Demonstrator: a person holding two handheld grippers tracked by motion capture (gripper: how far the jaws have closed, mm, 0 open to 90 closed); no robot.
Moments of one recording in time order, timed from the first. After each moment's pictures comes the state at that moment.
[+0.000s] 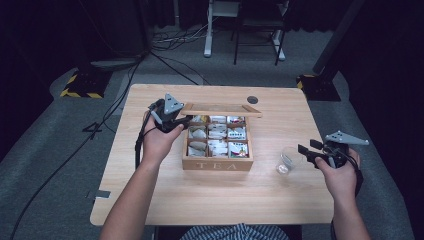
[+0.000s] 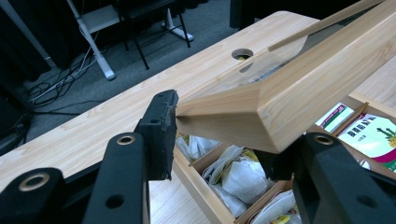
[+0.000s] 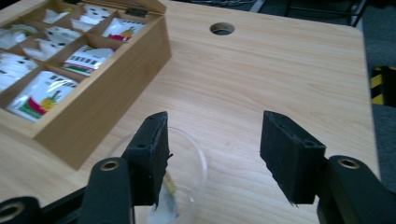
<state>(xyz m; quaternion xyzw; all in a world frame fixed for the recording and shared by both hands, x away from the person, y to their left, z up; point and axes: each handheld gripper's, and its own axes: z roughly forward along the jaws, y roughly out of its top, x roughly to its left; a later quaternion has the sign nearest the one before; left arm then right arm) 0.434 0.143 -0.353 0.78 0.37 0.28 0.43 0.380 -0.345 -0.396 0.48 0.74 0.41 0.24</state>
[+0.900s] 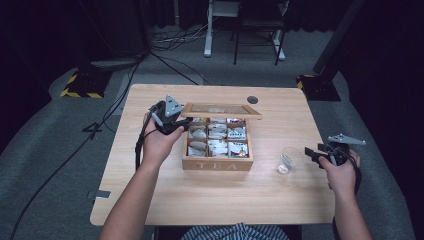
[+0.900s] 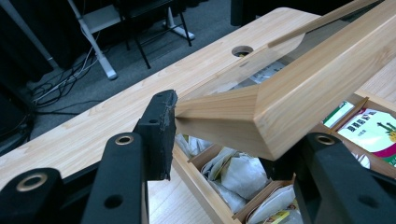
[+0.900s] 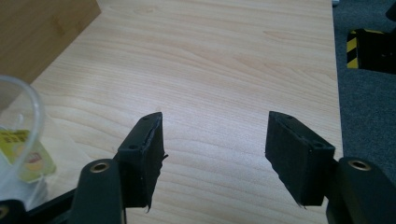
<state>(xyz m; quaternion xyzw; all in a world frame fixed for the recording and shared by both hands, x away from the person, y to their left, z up) 0.429 0.141 -0.355 0.78 0.36 0.28 0.42 0.411 -0.387 -0.450 0.53 0.73 0.36 0.23</state>
